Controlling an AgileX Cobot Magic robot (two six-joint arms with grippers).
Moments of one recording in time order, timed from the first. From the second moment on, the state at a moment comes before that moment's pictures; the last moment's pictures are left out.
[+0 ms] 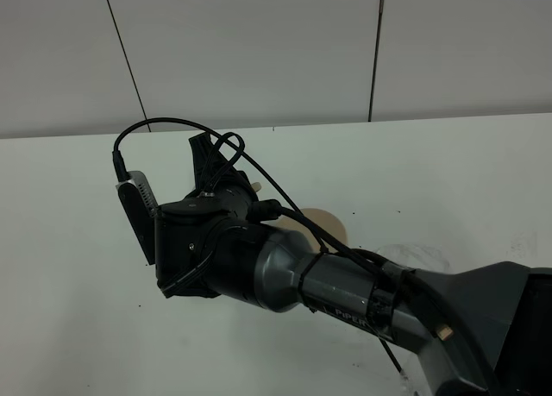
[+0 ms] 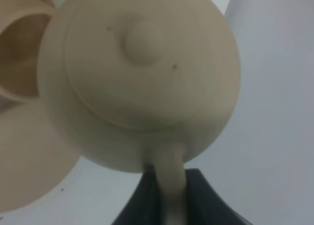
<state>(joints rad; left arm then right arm) 0.23 0.07 -0.51 -0.13 1.06 0.21 1.03 2.30 -1.94 -0.96 0.97 -0.49</state>
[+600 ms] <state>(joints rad) 0.23 0.07 -0.51 -0.13 1.06 0.21 1.03 2.30 -1.94 -0.96 0.97 -0.49</state>
